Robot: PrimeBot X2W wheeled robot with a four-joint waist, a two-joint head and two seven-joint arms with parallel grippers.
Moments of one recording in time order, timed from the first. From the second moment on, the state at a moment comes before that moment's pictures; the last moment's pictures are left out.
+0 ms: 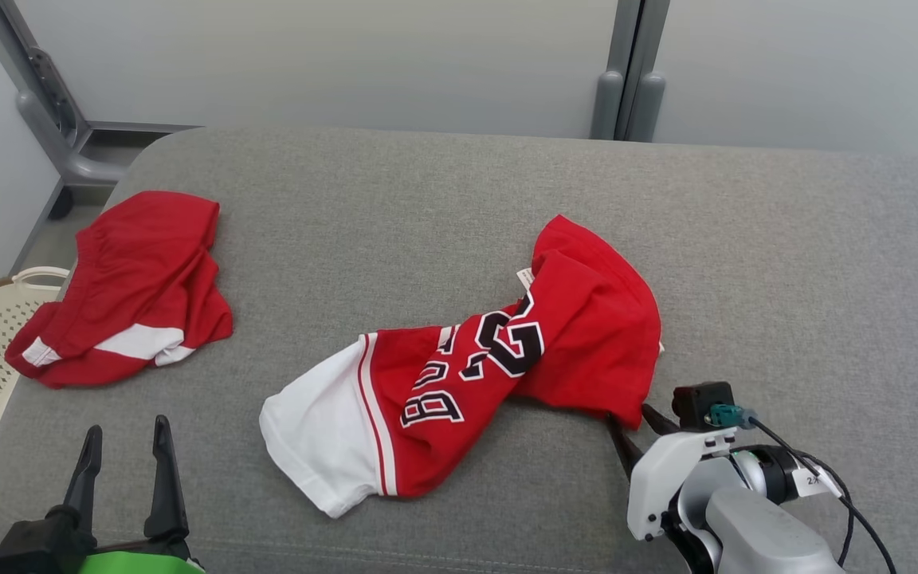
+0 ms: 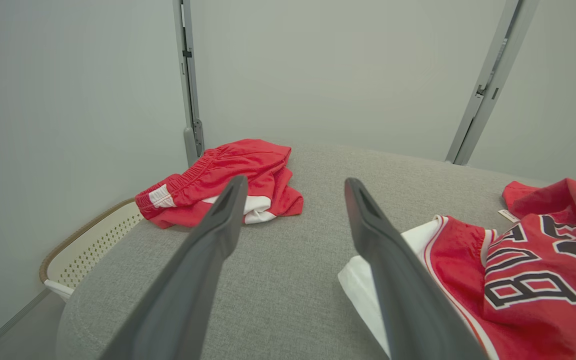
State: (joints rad) left arm 0.08 0.09 0.12 0.15 -0.23 -0.13 -0.26; right arm -0.50 -0.07 0.54 1.06 0.53 0.13 -0.24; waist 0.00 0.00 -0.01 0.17
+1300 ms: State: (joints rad) left arm 0.08 0.08 0.12 0.16 -0.23 -0.13 -0.26; right arm -0.44 -0.37 0.54 0.69 0.69 0.13 -0.06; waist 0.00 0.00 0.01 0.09
